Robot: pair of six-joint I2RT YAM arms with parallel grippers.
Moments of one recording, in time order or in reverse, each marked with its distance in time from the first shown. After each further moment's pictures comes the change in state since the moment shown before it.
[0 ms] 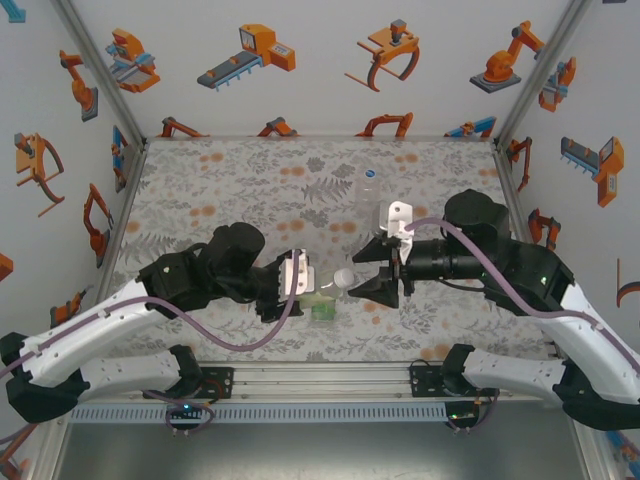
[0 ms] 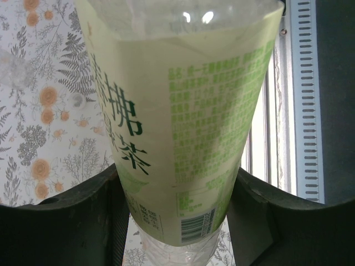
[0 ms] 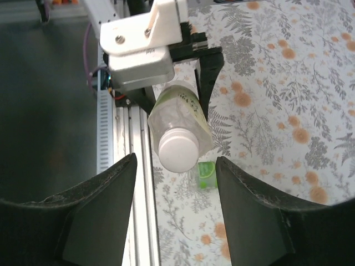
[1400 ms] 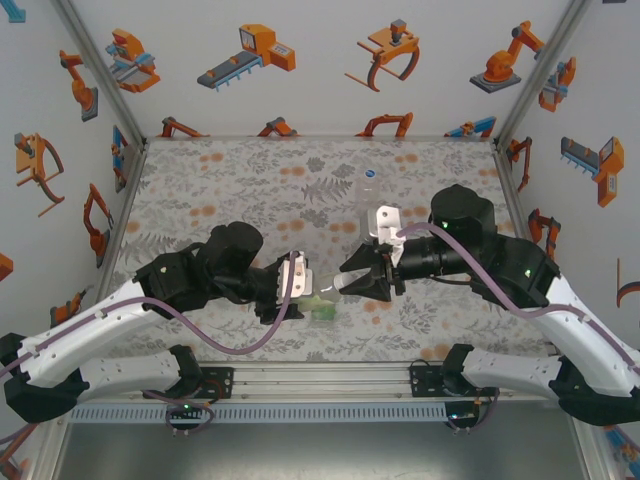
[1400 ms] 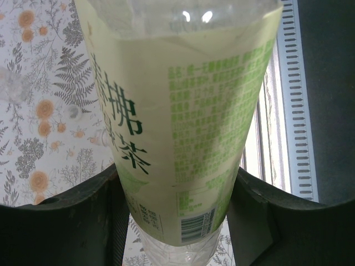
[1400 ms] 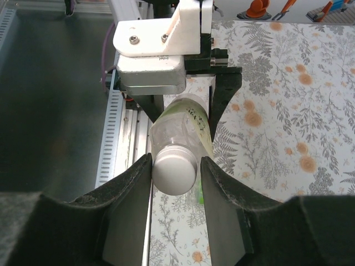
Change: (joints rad) left arm -0.006 -0.003 0.015 -0.007 0.041 0.016; right arm 0.000 0.040 -0.010 0.053 -0.105 -0.050
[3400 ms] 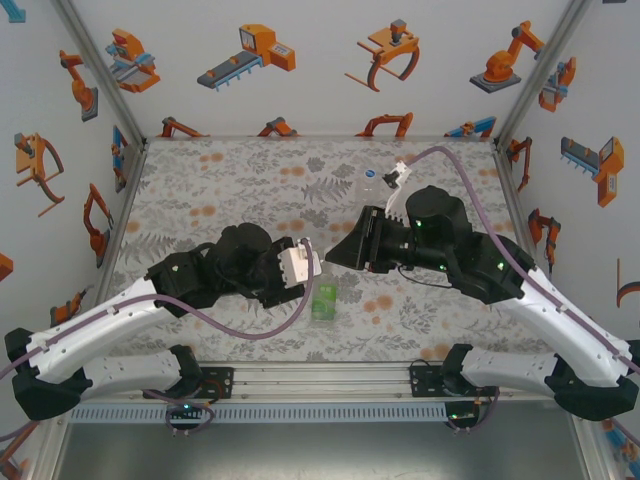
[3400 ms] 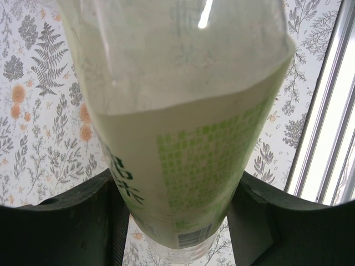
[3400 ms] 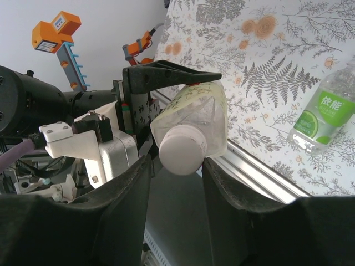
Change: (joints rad) left arm 0.005 0.032 -0.034 0.026 -0.358 -0.051; right arm 0.002 0.043 -0.060 0.023 0.487 1.180
